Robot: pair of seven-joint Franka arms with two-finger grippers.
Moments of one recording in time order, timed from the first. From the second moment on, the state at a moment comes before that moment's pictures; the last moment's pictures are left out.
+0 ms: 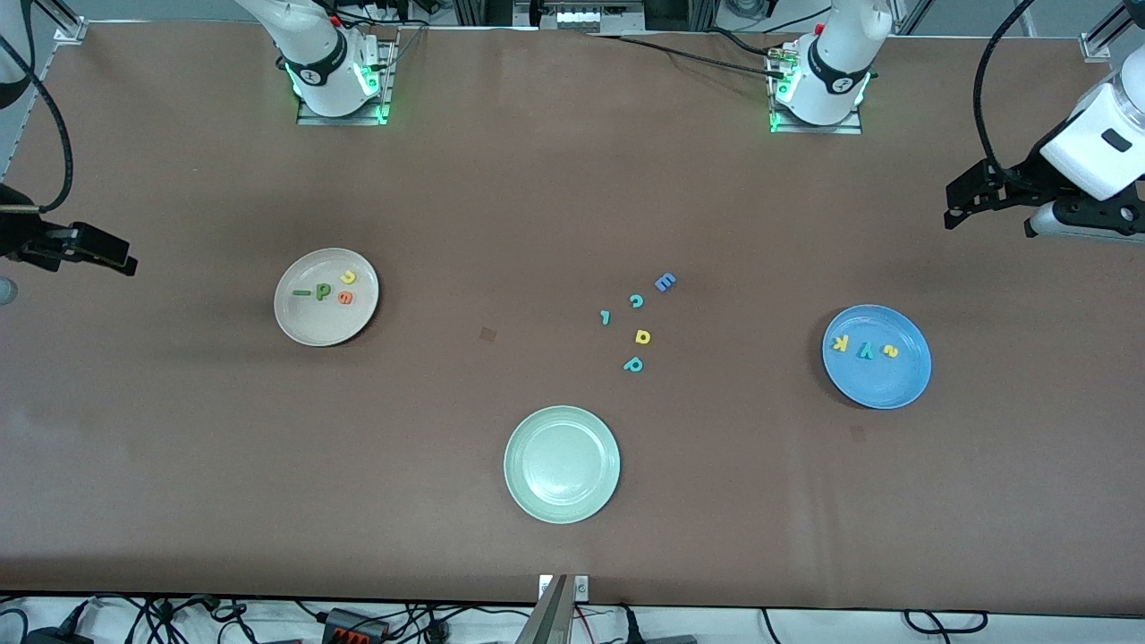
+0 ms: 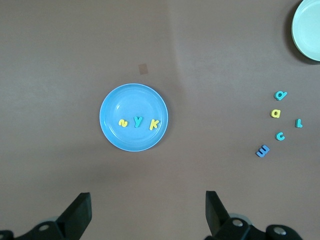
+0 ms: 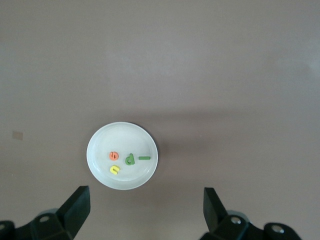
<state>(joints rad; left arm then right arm) -0.01 -0.04 -0.04 -1.67 -0.01 1.64 0.04 0.00 0.12 -0.07 -1.55 -0.01 1.63 -0.03</state>
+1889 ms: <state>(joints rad) -0.01 -0.04 -0.04 -1.67 -0.01 1.64 0.04 -0.02 0.03 -0.07 -1.63 -0.01 1.64 -0.03</state>
